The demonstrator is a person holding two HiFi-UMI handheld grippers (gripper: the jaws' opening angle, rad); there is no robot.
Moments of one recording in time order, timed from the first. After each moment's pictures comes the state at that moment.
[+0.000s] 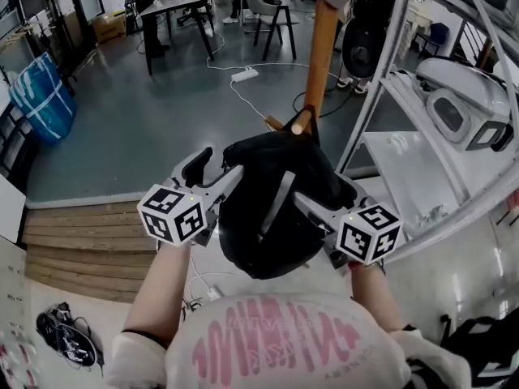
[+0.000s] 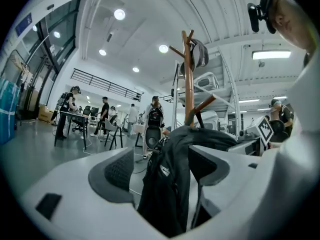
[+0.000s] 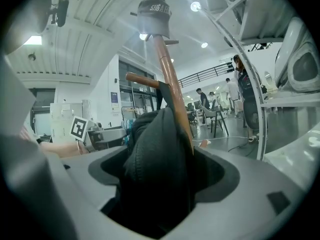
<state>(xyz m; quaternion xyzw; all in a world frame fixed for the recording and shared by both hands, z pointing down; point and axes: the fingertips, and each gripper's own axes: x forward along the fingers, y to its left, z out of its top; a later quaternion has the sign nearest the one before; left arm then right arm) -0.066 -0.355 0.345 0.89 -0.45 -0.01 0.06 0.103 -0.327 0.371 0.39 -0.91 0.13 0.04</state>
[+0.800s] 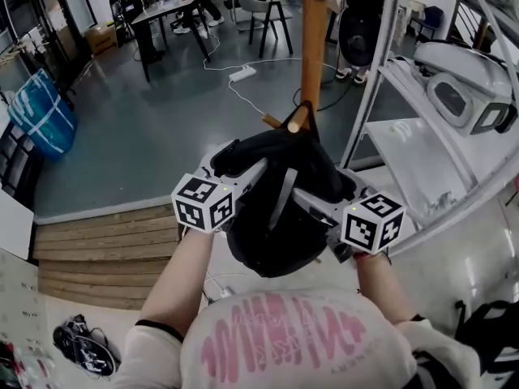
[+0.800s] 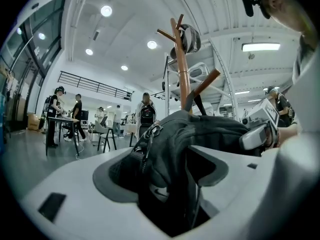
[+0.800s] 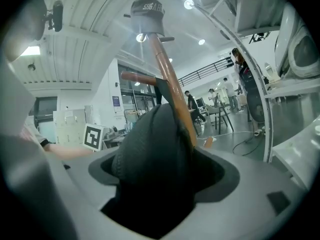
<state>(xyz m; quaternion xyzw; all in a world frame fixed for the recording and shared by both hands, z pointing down) -0.018 -0.395 0.366 0.91 -0.42 0.03 0.02 0.092 -0.334 0.375 0.36 -0.92 0.15 0.02</state>
